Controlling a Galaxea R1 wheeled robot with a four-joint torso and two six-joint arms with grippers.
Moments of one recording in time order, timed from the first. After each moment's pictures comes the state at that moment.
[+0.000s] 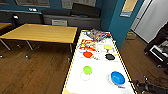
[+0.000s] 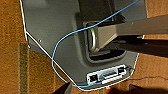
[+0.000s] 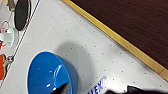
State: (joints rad) left arm 1.53 3.00 -2.68 0.06 -0.18 -0.06; right arm -0.59 2.17 -1.82 0.19 -0.12 0.89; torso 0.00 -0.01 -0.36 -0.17
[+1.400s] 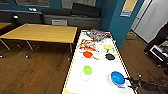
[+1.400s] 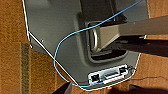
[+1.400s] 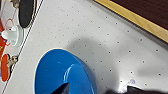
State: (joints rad) left arm 1.53 3.00 -2.68 0.06 -0.18 -0.06; right arm -0.56 2.28 -1.94 0.21 -0.12 0.89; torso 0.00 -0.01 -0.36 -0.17
